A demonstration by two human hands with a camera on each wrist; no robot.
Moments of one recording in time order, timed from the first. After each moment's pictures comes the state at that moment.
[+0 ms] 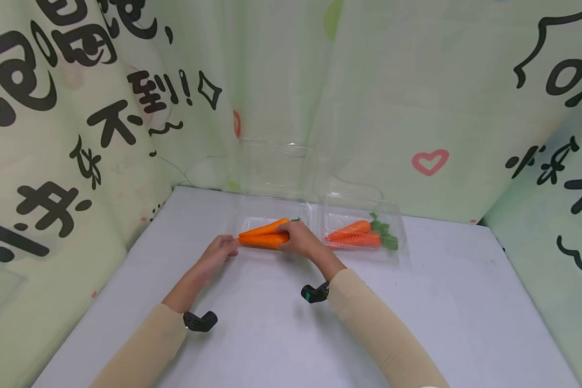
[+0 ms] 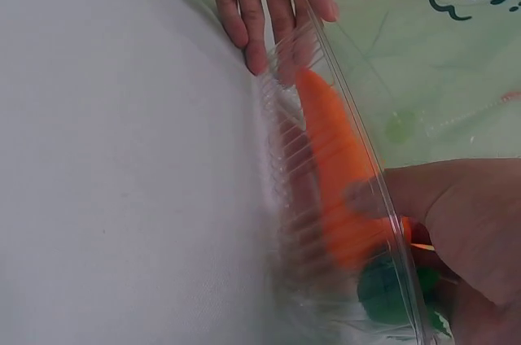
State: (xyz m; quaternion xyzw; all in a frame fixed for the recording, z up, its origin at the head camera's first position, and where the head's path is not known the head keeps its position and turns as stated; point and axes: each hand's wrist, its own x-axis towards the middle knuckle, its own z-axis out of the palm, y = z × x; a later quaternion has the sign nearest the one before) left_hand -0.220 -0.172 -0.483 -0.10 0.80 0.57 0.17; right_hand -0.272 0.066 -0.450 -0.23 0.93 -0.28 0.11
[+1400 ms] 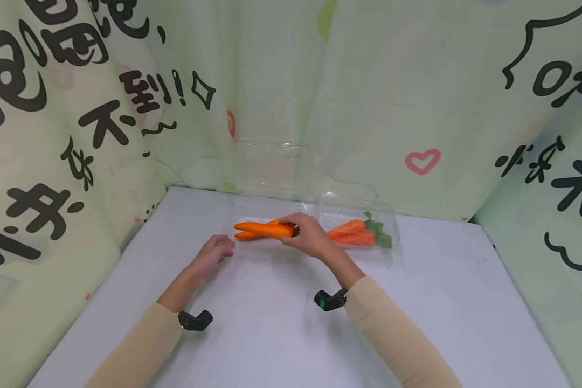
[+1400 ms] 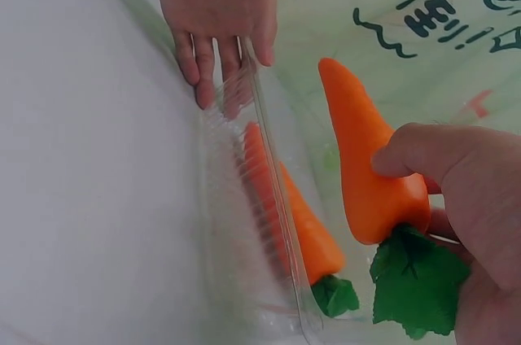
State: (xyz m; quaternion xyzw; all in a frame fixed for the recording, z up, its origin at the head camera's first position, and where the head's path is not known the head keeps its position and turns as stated) left_hand -0.221 -0.173 -0.479 -0.09 0.78 0.59 0.19; right_hand -0.248 0.093 -0.412 -0.22 0.91 -0.34 0.06
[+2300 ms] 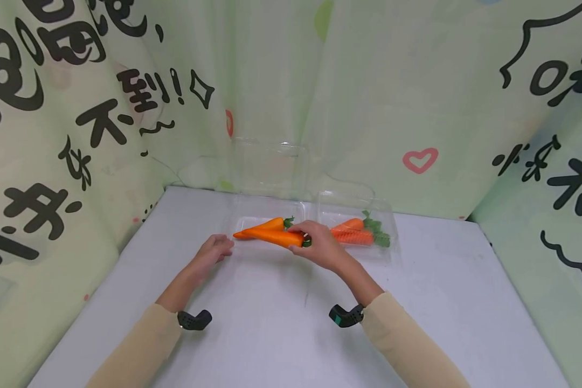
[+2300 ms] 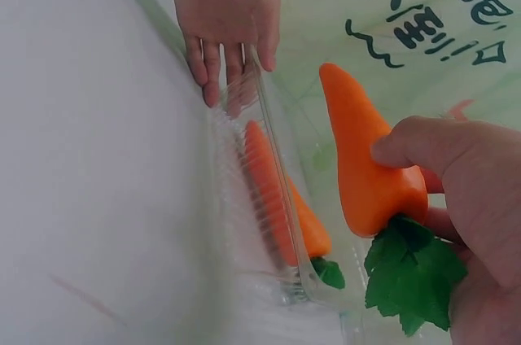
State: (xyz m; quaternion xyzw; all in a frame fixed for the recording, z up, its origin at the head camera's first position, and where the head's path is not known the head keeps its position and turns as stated) left_hand -0.220 -0.175 -0.479 -0.09 0.78 0.59 0.19; right_hand -0.218 0.118 -0.406 -0.22 0.91 -0.34 0.05
